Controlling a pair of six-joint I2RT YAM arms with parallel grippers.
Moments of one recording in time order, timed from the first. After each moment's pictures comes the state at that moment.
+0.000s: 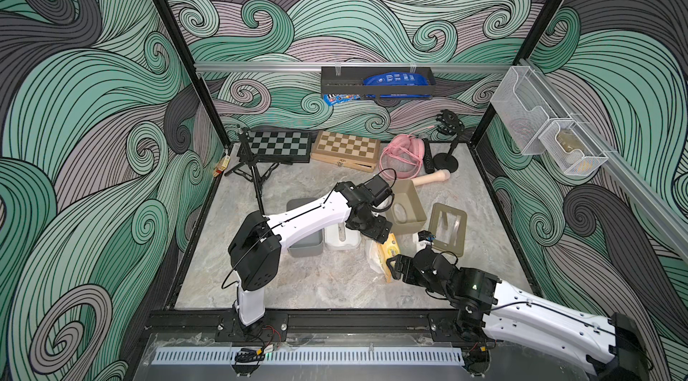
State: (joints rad) left arm -0.90 1.85 1.58 -0.95 0.13 -0.39; right arm 1.01 0.73 0.39 -0.52 0.22 1.08
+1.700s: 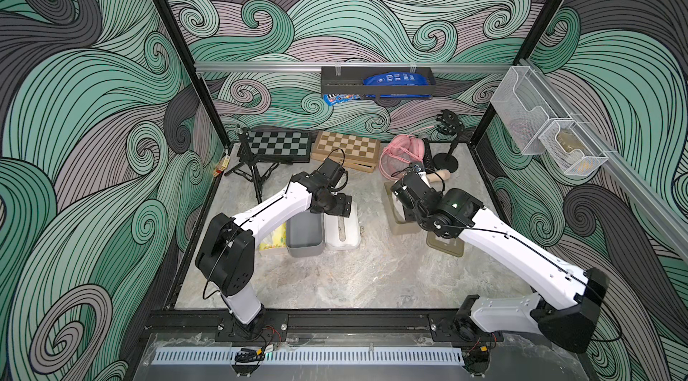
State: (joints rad) left arm -0.60 1.68 1.33 -0.79 0.07 -0.39; right arm 0.77 1.34 1.34 -1.15 0.73 0.48
